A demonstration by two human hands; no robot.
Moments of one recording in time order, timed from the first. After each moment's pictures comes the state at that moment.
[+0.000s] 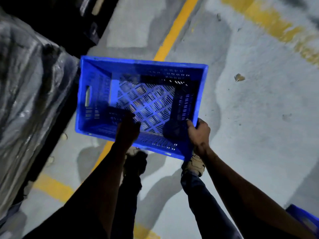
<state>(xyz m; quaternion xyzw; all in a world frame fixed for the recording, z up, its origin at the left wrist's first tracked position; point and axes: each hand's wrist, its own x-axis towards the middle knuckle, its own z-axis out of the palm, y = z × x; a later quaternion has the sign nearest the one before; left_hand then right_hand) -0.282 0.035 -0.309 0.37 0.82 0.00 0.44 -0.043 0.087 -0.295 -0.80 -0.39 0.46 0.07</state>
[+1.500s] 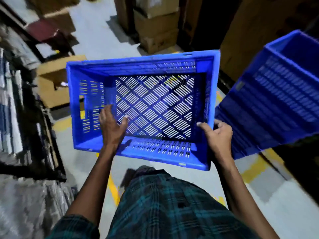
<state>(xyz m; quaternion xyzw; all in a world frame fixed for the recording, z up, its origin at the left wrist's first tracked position) -0.127 -0.045 0.285 0.82 0.43 0.31 0.24 0.049 -0.313 0.371 -0.79 -0.10 0.12 0.59</state>
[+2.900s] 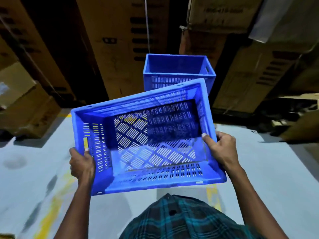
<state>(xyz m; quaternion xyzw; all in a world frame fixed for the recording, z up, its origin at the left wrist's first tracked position) 0.117 0.071 0.330 0.85 0.35 0.12 0.36 0.032 -0.348 0.404 -0.88 0.18 -0.21 0.40</state>
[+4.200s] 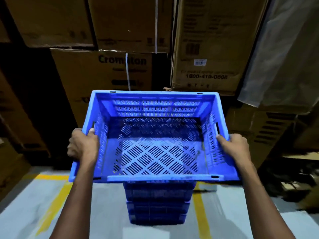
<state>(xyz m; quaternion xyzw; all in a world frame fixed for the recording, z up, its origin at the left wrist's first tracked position) 0.498 -0.164 0.524 0.83 0.30 0.25 0.39 0.389 -0.602 0.512 -0.90 0.29 -0.20 0.27</state>
